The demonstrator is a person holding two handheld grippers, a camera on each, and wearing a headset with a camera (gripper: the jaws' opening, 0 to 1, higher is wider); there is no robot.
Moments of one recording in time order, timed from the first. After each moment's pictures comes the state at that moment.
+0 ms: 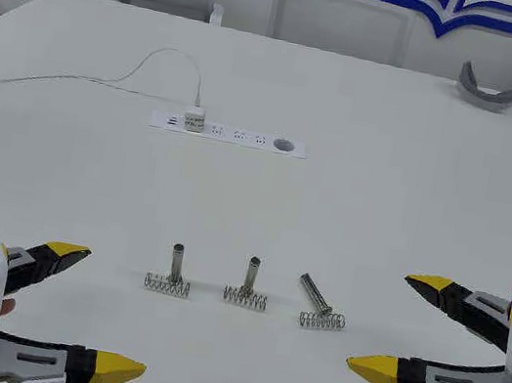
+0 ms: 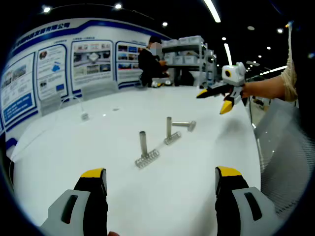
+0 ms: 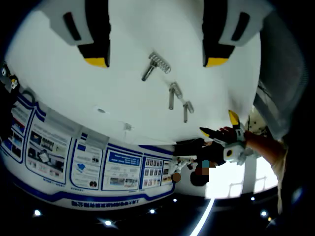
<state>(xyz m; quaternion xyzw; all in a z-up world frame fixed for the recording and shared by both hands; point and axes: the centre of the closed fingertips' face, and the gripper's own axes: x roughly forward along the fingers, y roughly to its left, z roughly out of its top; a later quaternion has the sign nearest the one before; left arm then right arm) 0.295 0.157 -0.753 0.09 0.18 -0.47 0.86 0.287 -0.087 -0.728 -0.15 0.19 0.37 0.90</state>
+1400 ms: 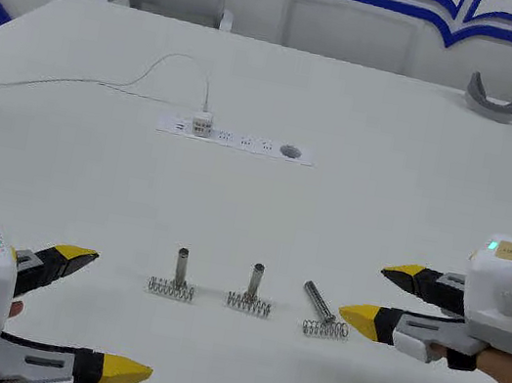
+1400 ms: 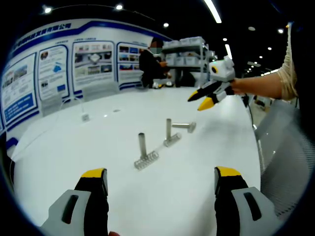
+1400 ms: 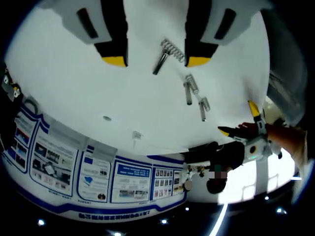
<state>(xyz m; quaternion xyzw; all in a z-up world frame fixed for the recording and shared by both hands) 0.293 0.154 -0.749 0.09 0.17 -0.47 0.86 0.333 -0.078 -0.730 -0.14 0.25 0.32 0.90</state>
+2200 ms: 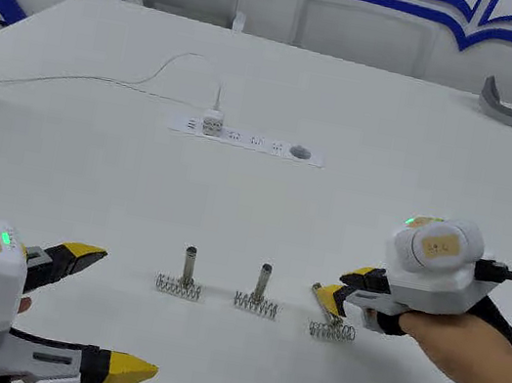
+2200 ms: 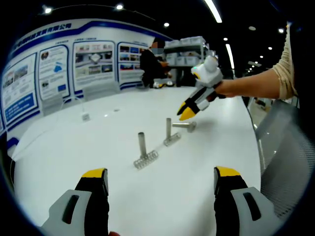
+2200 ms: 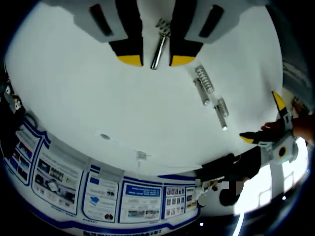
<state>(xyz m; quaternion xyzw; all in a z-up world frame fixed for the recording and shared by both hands) 0.291 0.154 -0.750 0.09 0.18 -0.46 0.86 0.368 -0.049 -0.774 -0.14 0.33 0.27 0.89</state>
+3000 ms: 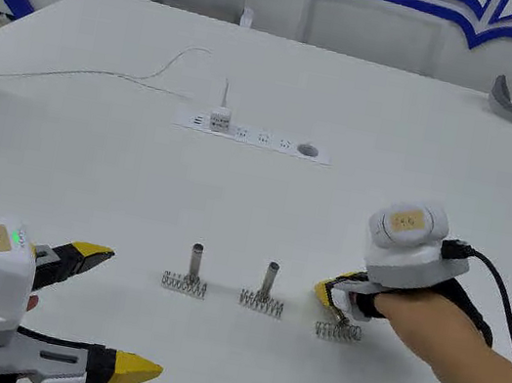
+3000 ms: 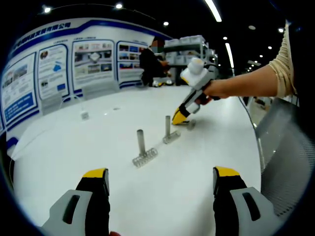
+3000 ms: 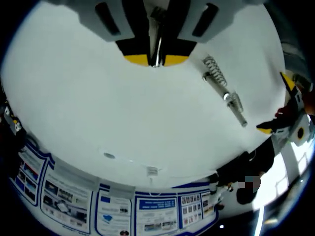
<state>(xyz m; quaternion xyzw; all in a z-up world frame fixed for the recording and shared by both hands) 0.289 0.154 -0.755 0.09 0.18 -0.46 0.86 0.380 -0.048 -0.800 -0.10 0.40 0.23 0.88</state>
